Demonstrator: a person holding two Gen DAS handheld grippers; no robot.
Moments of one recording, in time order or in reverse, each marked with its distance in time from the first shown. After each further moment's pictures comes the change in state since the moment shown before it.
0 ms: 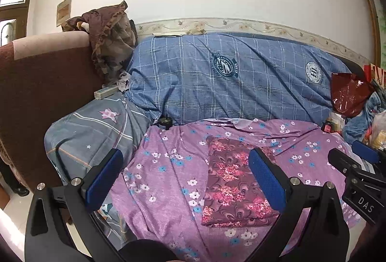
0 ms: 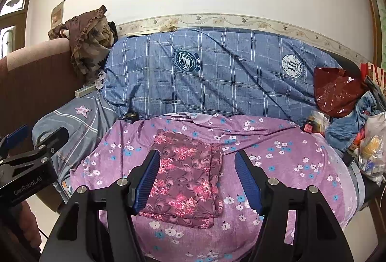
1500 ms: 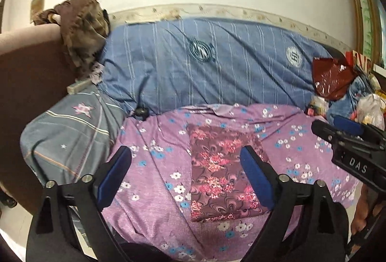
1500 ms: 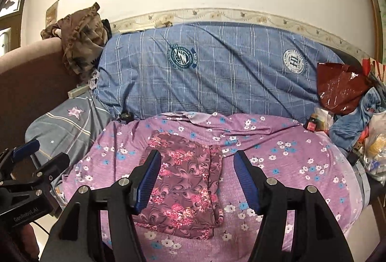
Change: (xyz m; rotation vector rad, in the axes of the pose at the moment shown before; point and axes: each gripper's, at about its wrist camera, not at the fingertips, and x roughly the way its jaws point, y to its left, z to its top) left arm 0.028 0.004 -0.005 0.054 0.060 -0.142; right arm 0.030 0.000 0.009 0.017 0.004 -0.015
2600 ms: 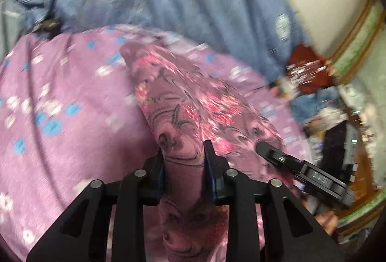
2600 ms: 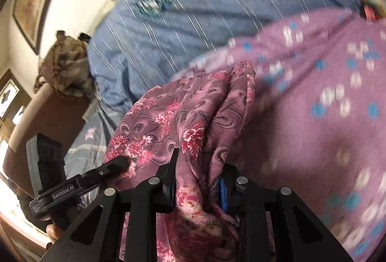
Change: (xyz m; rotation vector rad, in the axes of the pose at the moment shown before) left arm 0.263 0.004 -0.044 -0.209 0.470 -0.467; right arm 0.241 -0.073 -0.080 0.460 0.363 0.357
